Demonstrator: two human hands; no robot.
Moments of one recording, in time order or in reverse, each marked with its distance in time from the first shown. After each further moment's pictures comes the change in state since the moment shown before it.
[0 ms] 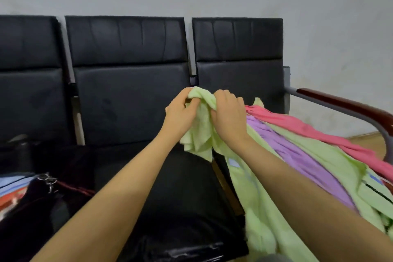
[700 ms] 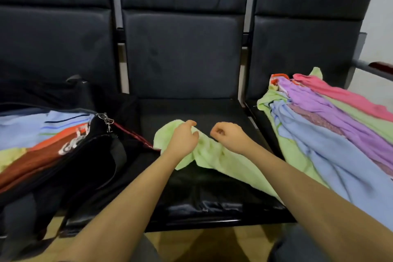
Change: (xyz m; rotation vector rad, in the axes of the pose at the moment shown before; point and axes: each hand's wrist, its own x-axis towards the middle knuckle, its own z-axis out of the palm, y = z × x) left_hand -0.112 -0.151 -0.085 0.435 -0.131 -0.511; right_hand -0.115 -0.106 0.070 0.542 -1.117 0.157
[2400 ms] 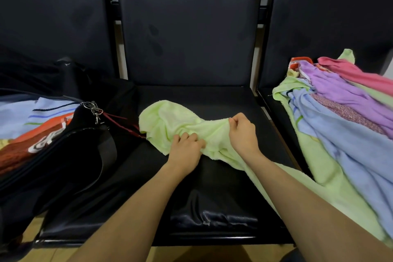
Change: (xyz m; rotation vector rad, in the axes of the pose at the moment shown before) left_hand 0.018 -0.068 0.061 0.759 -0.090 0.251; right_hand 0.024 0.027 0.044 0.261 0.357 0.270
